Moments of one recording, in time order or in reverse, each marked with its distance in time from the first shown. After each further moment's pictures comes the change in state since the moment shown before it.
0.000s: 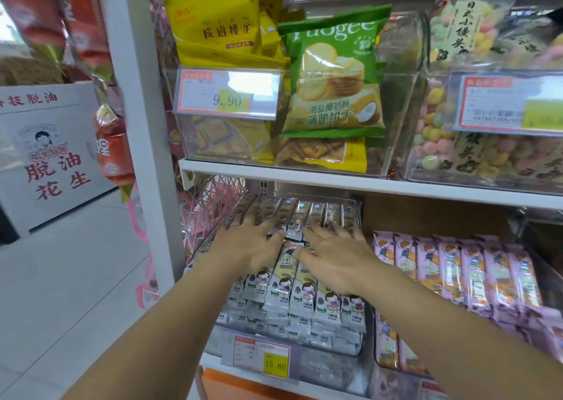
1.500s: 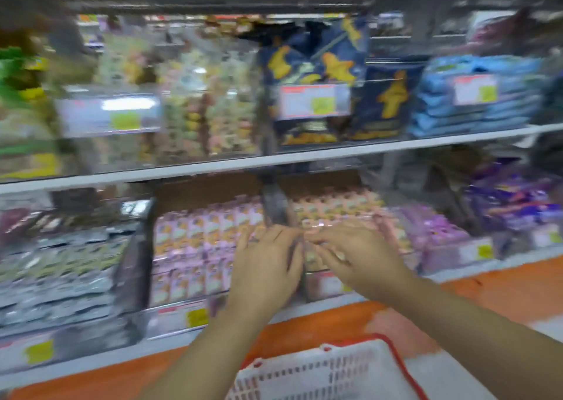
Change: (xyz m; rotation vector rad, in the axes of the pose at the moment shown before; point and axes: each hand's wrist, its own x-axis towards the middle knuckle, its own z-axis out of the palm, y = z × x) left_hand -0.148 0.342 0.072 -0.253 0.587 0.685; right_hand -0.306 0.248 0.026 0.148 0.670 0.030
